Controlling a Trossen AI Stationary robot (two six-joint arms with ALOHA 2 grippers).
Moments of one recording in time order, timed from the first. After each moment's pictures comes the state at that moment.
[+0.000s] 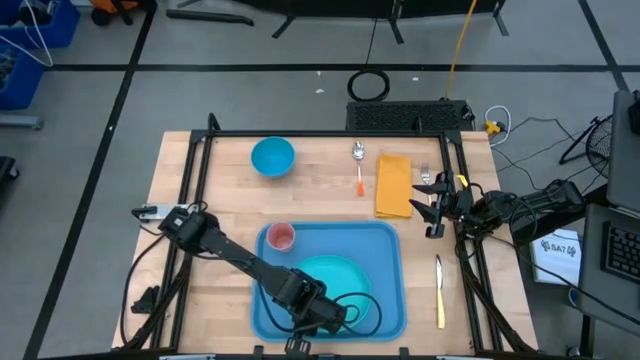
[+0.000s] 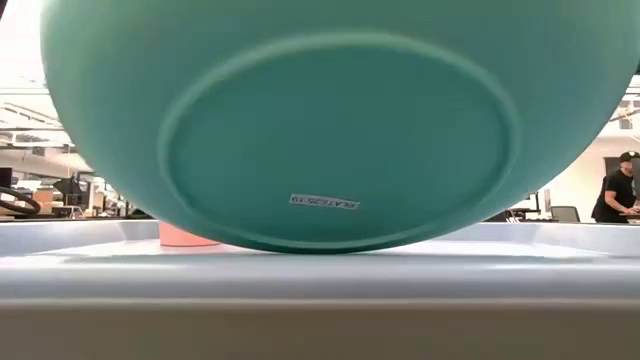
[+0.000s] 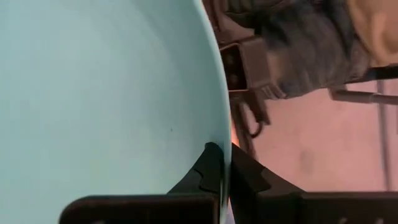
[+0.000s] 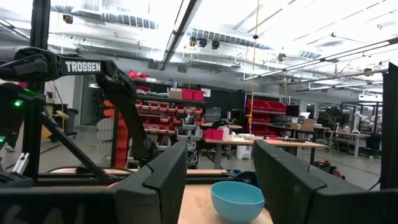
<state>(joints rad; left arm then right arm) -0.51 2.24 2.06 -1.05 0.30 -0.32 0.24 0.21 0.01 0.58 0.44 -0.25</state>
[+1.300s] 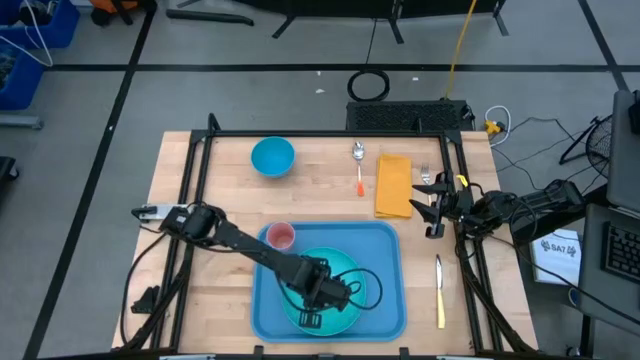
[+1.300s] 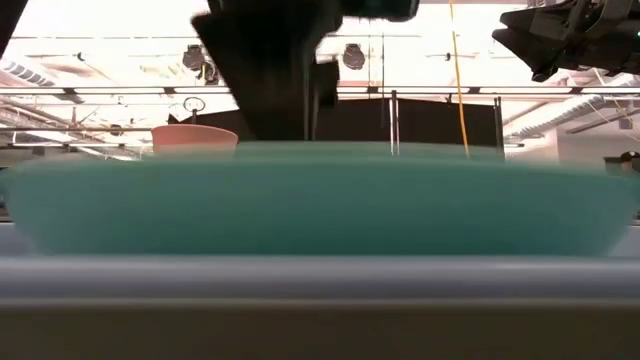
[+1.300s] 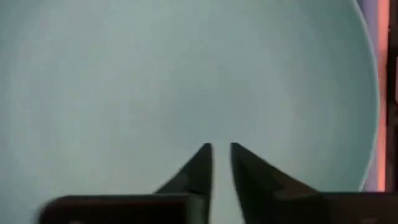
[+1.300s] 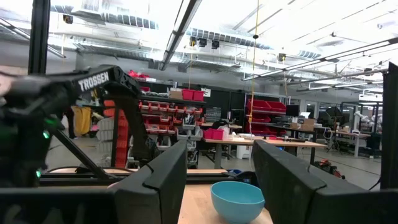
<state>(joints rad) -0.41 2.24 1.87 -0.94 0.09 -0.30 0.24 0.21 0.01 0.58 0.44 -0.25</state>
